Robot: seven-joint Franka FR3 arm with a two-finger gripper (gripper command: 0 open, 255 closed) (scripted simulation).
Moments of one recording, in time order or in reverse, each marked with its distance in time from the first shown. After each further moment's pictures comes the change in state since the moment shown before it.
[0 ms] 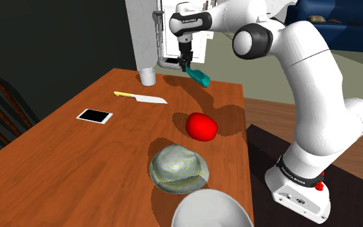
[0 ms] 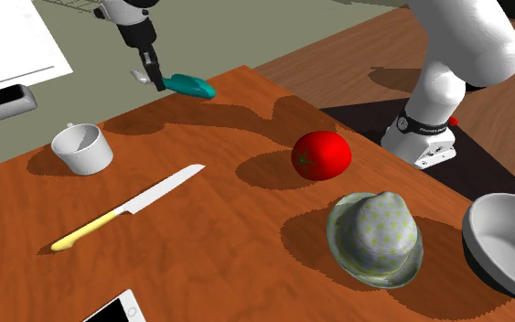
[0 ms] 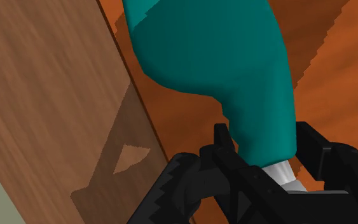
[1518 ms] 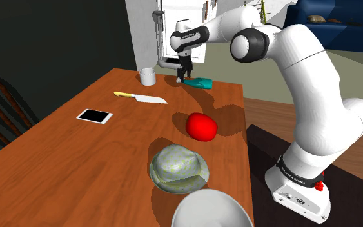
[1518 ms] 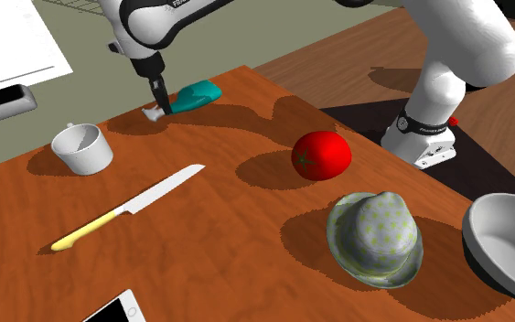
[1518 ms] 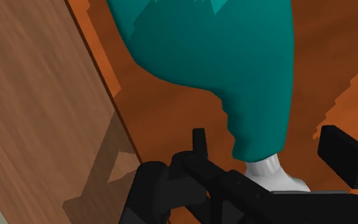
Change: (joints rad) arm -0.002 0.047 -0.002 -0.112 -0.005 0.159 0.010
